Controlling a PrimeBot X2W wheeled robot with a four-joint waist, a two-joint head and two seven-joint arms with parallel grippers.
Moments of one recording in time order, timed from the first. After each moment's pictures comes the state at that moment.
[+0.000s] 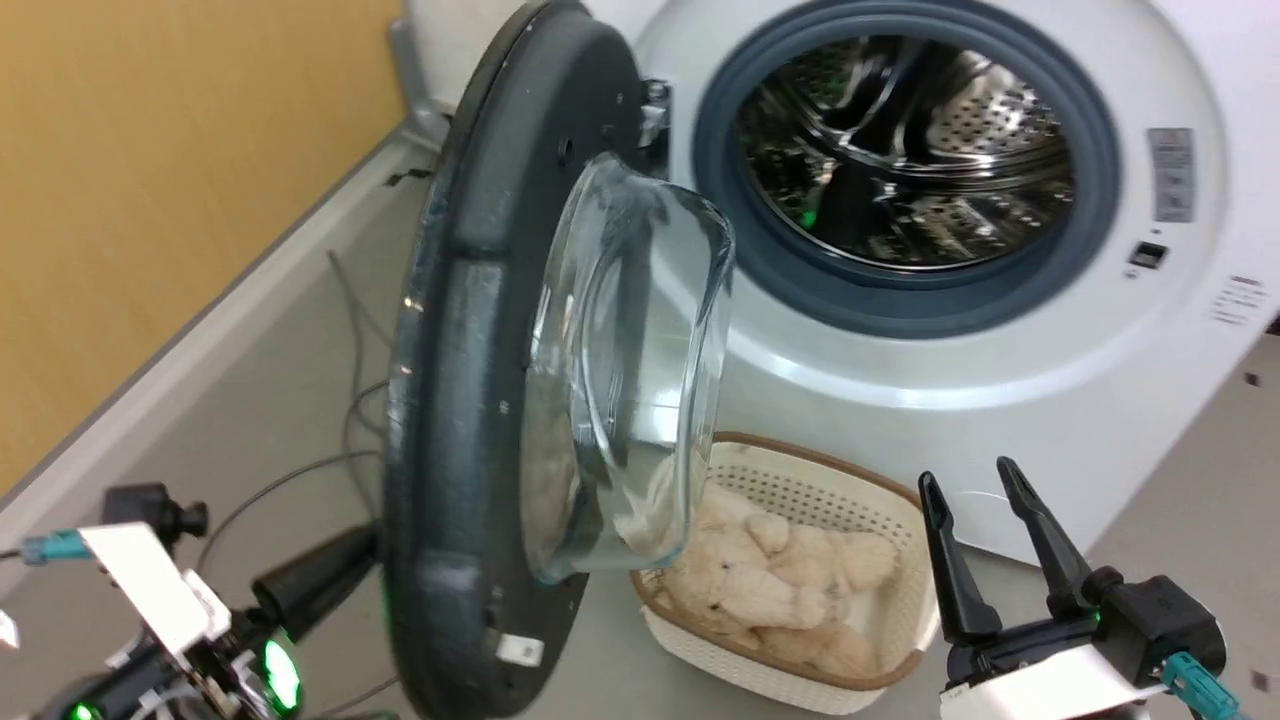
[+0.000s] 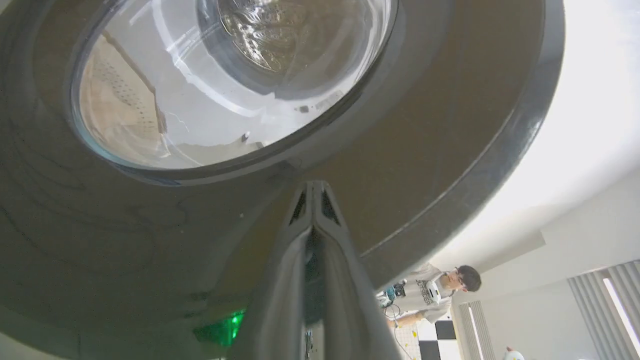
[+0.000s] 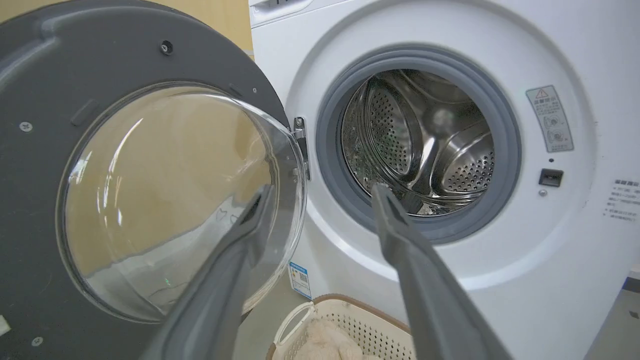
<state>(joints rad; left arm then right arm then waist) -0.18 0.06 0.41 0.03 -1.43 0.07 1.17 0.00 -0.06 0.10 0.03 0.15 0.13 -0.26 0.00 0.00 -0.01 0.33</state>
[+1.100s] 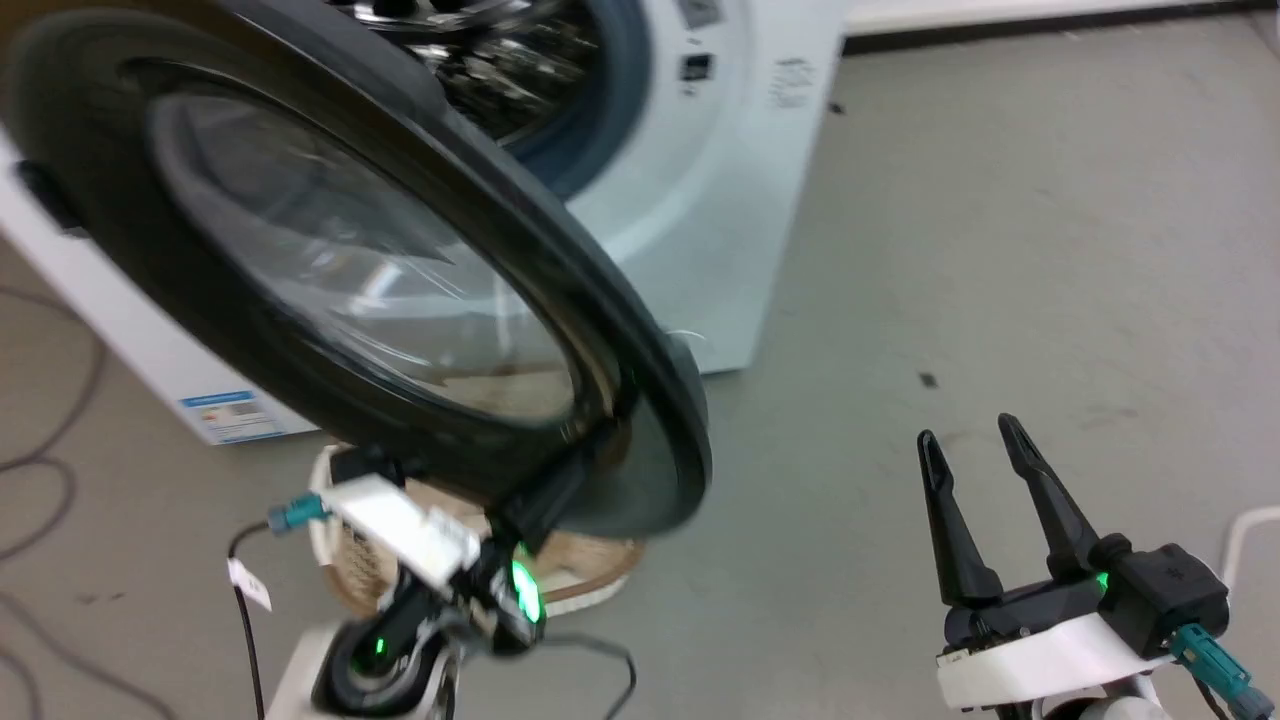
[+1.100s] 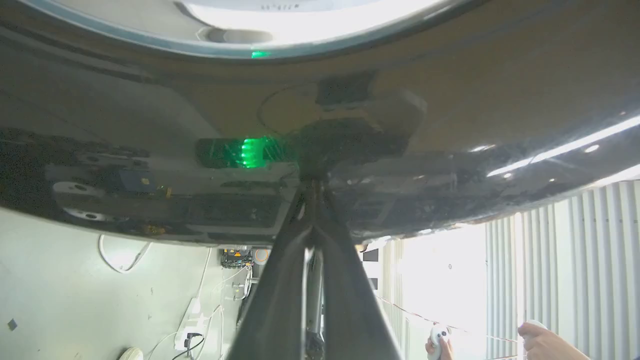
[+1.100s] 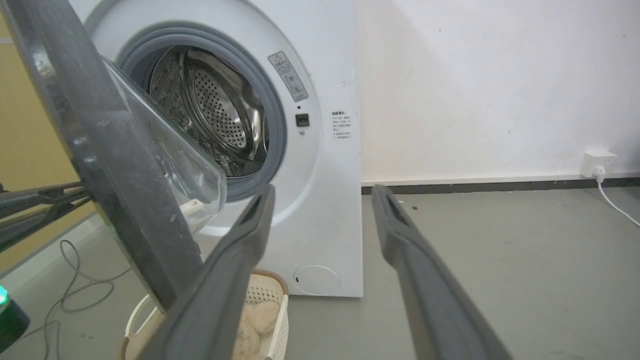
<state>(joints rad) -0.22 0.05 -0.16 0.14 -1.72 -0.07 0.53 -0.05 -0.05 0.11 0.00 0.15 0.13 -0.26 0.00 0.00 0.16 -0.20</state>
